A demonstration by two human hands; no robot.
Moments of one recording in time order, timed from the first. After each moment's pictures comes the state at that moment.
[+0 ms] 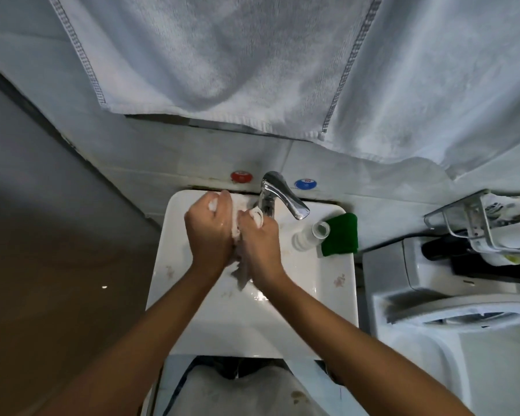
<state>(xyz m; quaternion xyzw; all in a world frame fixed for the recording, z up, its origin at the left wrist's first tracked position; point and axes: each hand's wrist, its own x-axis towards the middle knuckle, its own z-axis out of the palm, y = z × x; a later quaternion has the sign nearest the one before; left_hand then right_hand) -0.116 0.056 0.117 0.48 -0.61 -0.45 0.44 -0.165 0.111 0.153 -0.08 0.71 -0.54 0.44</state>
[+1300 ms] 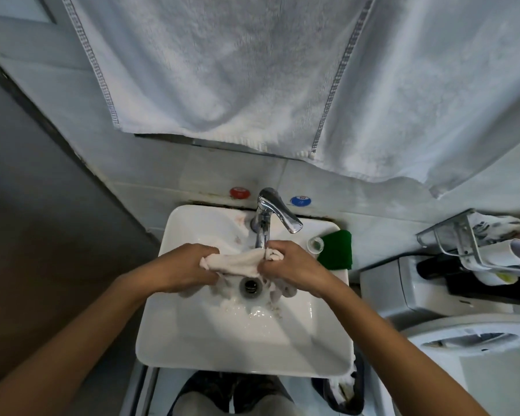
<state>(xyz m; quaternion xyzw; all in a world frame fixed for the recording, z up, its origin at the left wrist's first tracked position) -0.052 0.033 0.131 0.33 -0.81 -0.46 -0.15 -0.239 0.161 0.148 -0.39 0.73 -0.24 0.50</state>
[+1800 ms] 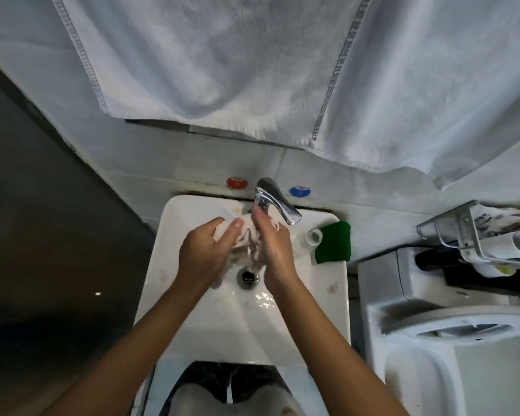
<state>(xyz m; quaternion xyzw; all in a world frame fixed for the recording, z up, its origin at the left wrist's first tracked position) -0.095 0.082 0.121 0.48 -0.68 -0.50 0.23 -0.197 0.132 0.141 -0.04 0.66 -0.57 0.49</state>
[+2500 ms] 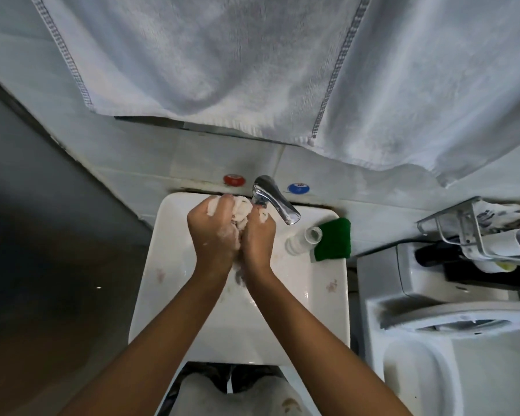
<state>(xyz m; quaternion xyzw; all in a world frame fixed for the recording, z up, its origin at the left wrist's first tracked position) -0.146 0.076 0.146 0.59 -0.47 -0.53 0.39 -0.182 0.097 0.117 -0.07 0.71 -0.59 0.38</state>
